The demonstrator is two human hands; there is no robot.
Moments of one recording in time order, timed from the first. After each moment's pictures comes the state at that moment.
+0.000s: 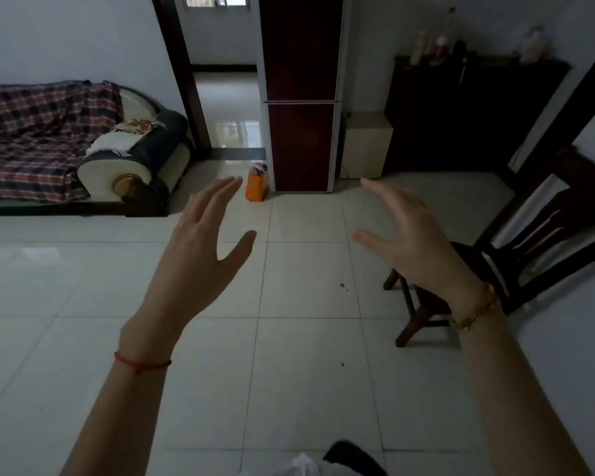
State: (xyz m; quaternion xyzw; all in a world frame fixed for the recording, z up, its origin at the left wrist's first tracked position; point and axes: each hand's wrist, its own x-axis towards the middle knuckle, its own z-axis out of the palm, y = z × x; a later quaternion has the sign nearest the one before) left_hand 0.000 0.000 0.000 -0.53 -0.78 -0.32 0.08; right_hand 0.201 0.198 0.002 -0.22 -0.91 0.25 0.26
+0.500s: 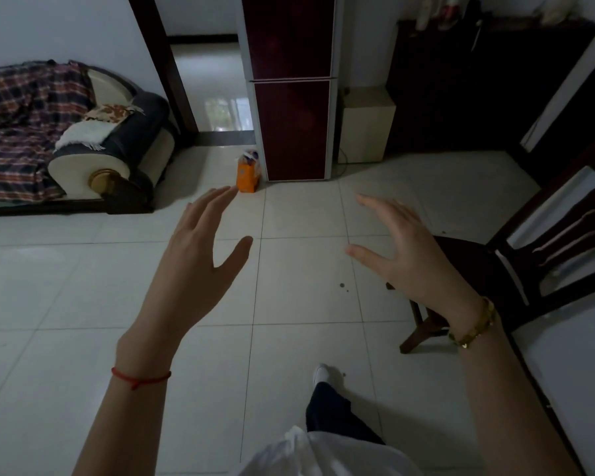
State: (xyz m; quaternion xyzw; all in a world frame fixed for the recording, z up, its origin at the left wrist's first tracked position) left_hand -0.082 0.140 -0.034 -0.52 -0.80 -0.30 0.04; right_hand 0.125 0.326 -0.041 -0.25 -0.90 0.27 0.21
